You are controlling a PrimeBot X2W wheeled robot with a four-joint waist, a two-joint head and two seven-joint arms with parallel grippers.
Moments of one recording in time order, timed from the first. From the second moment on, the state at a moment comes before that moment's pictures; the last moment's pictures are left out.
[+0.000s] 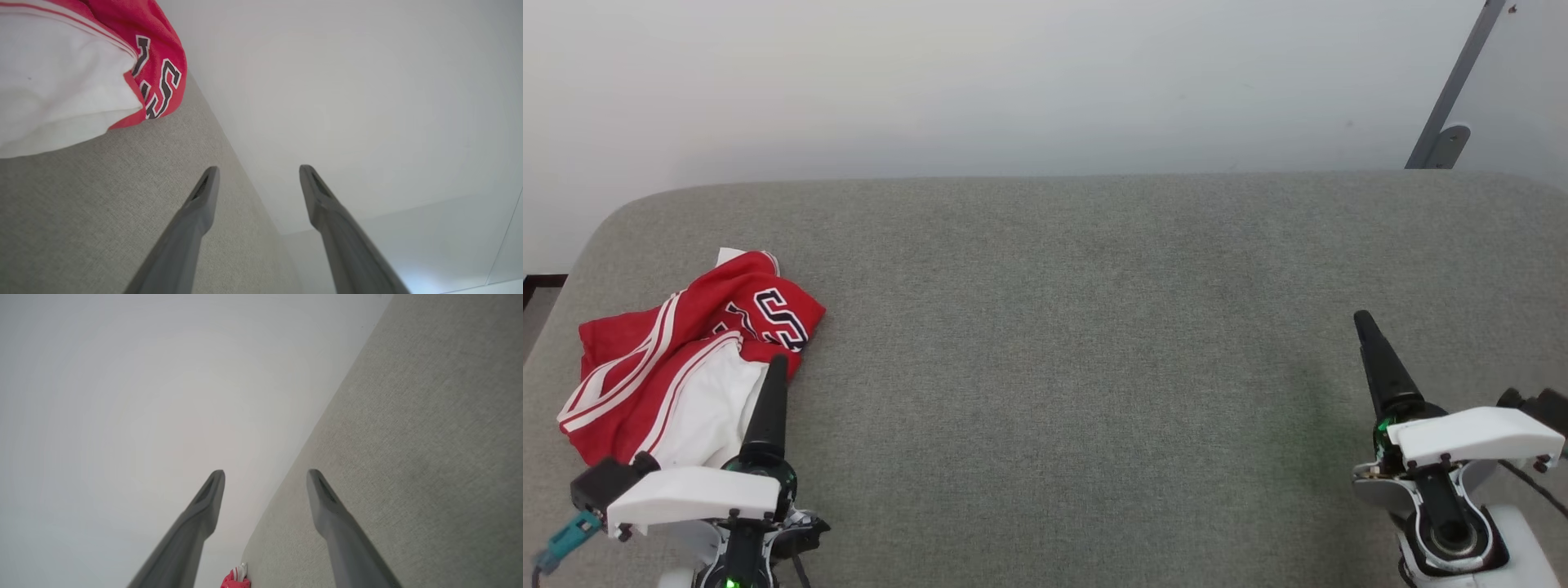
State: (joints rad) left arm -0.14 0.10 0.06 0.30 -1.28 -0.11 0.01; right arm -0.22 -0.13 0.00 0.38 1.38 0.13 0.01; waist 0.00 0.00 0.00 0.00
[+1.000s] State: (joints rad) left arm -0.16 0.18 -0.07 0.28 -0.67 -0.03 -0.10; right arm -0.30 -0.20 0.02 0.43 0.69 0.13 -0.10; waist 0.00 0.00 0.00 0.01
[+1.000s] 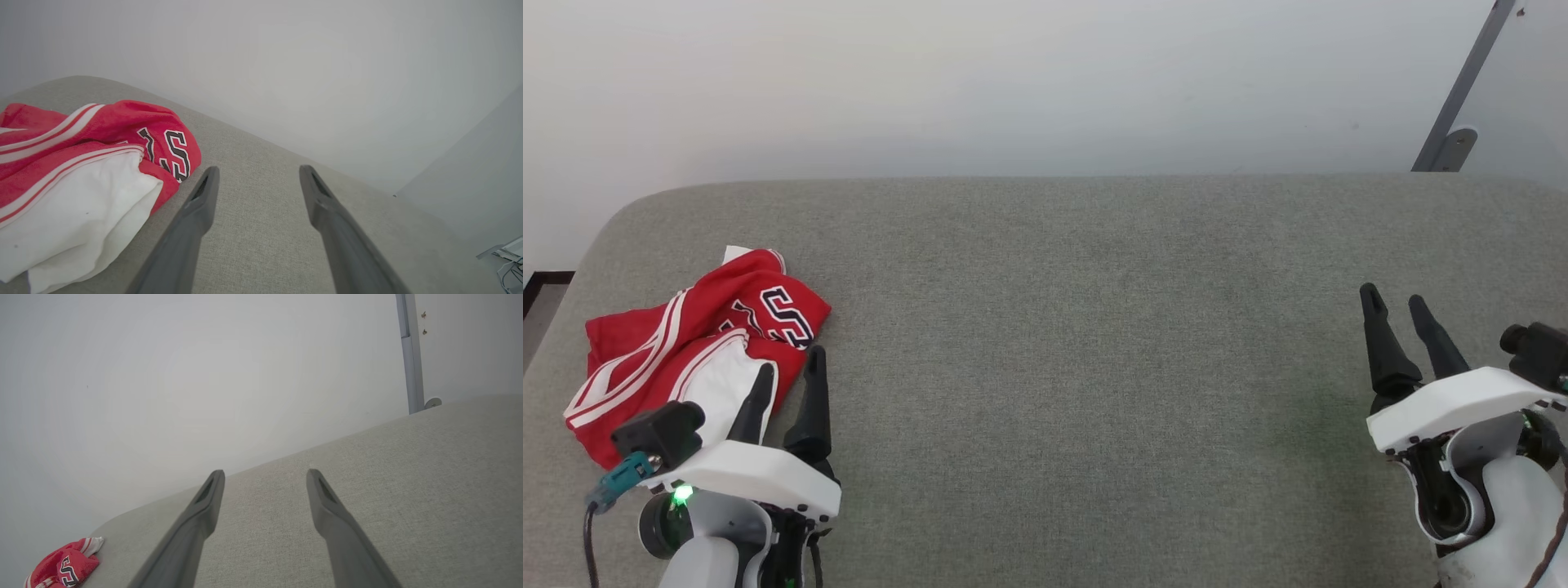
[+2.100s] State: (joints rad) left arm -0.19 0.20 -0.08 0.36 -0.43 -0.04 -0.18; right arm -0.35 -0.20 -0.02 0.49 0.29 0.13 -0.18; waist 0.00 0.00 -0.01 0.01
